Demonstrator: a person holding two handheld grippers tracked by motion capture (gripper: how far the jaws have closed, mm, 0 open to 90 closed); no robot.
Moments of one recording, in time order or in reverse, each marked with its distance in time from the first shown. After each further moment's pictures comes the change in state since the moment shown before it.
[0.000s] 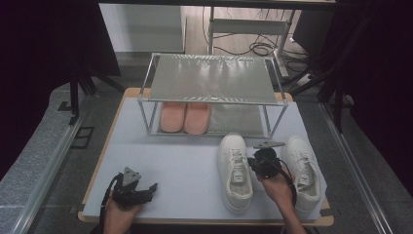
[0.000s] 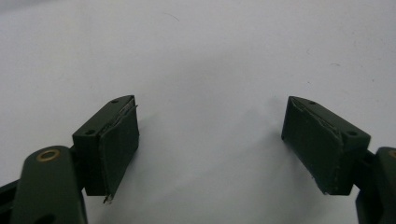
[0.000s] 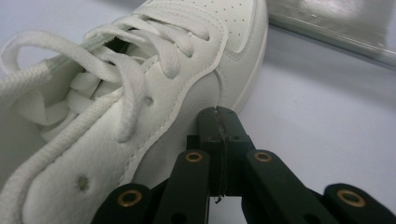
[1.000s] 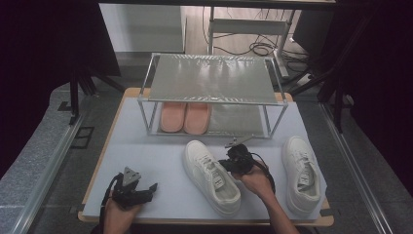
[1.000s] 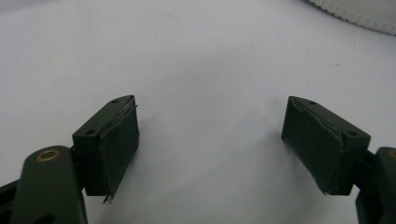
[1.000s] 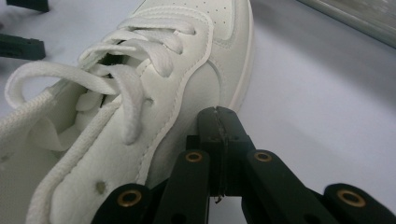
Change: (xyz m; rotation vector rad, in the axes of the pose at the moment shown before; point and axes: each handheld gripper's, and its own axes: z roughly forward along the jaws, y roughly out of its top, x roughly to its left) left arm 0.000 0.000 0.000 0.000 0.000 -0.001; right arm 0.052 0.033 0.036 0.053 0.312 -0.180
